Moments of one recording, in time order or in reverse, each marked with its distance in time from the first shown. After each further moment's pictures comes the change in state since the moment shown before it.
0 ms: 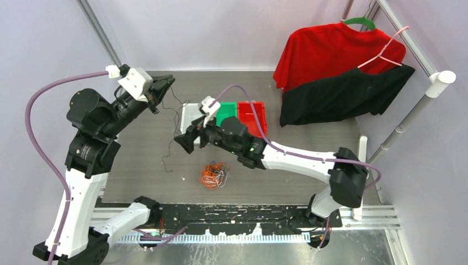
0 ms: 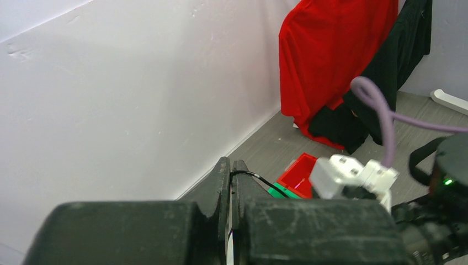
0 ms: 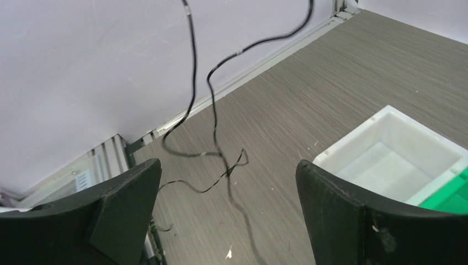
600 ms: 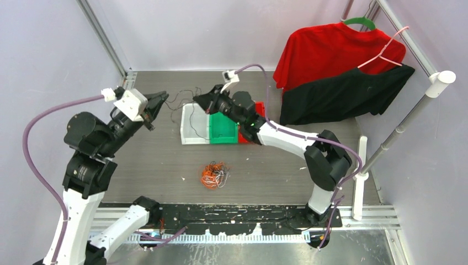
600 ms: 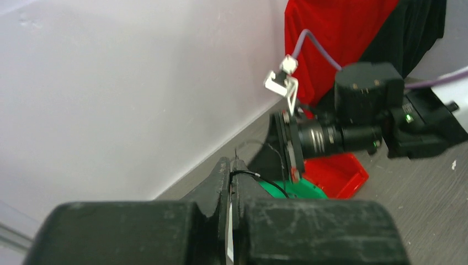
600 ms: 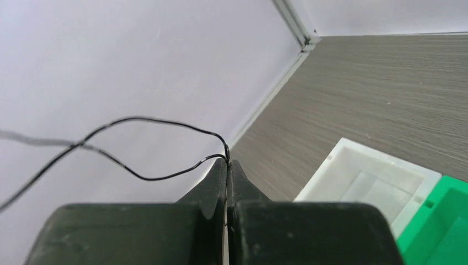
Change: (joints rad) left arm 0.000 -0.128 -0.137 -0.004 -0.043 0.002; right arm -0.248 0.215 0.105 0.198 -0.108 0.305
